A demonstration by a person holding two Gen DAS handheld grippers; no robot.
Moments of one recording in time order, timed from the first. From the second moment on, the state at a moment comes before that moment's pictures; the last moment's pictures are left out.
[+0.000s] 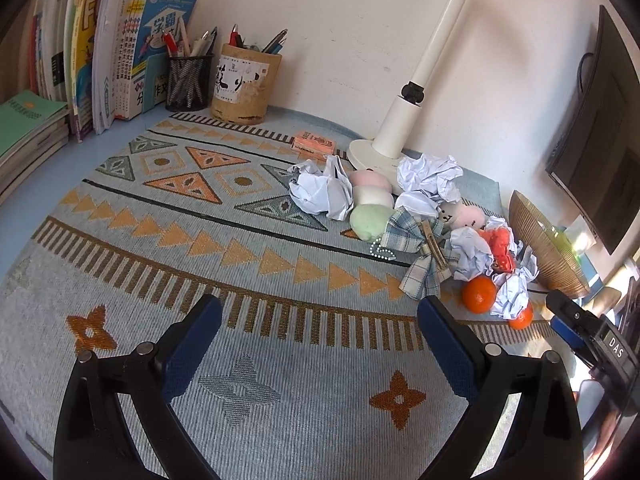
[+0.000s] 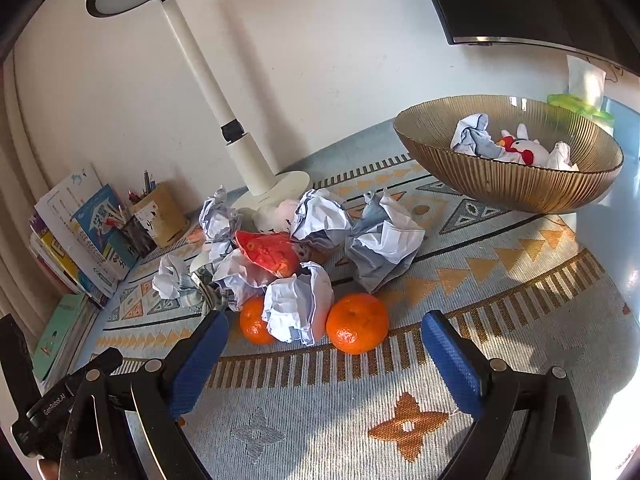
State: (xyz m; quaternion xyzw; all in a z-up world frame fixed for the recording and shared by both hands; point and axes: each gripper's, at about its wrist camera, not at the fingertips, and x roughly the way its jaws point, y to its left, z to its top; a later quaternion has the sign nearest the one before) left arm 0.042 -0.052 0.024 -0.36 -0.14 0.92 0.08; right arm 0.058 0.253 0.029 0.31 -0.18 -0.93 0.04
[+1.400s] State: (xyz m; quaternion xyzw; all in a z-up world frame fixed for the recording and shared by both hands) left arm -0.103 -0.036 0.015 -0.41 -0.07 0.90 0.15; right arm -0.094 0.149 0.073 0.37 -0.06 -0.92 0.13
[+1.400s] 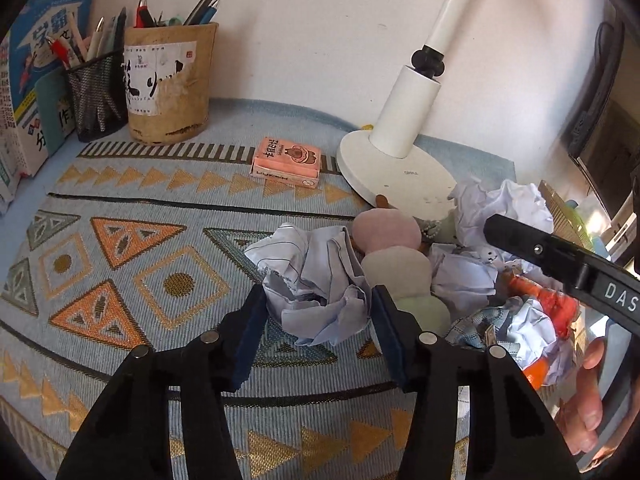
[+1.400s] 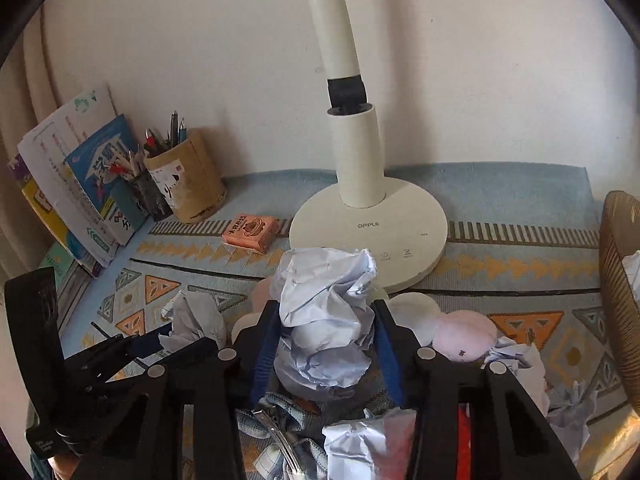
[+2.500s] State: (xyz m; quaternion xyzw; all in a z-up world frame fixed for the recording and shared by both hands) left arm 0.058 0.030 0.024 -0.36 0.00 0.91 0.20; right arm 0.111 0.223 0.007 0.42 -0.12 -0.89 0.13
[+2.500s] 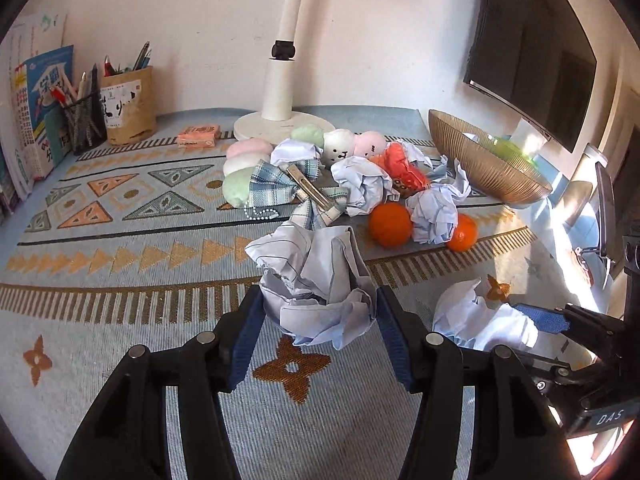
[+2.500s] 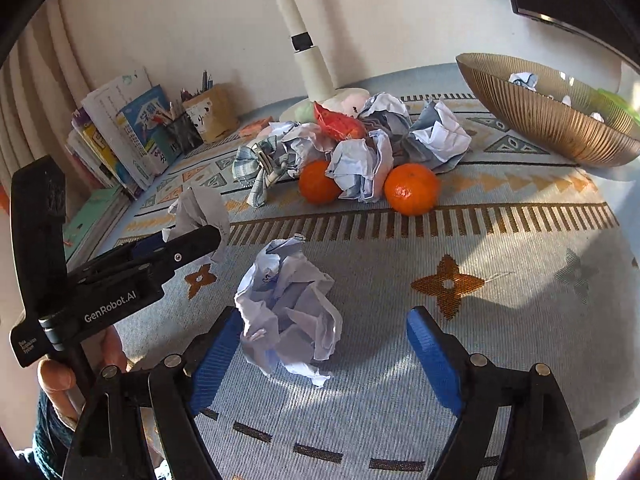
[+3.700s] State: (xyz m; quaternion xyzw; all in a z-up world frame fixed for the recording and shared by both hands) left arm -0.056 0.299 0.128 -0.32 0.05 0.89 0.33; right arm 0.036 0.455 0.136 0.26 -0.22 -0.94 -0.09
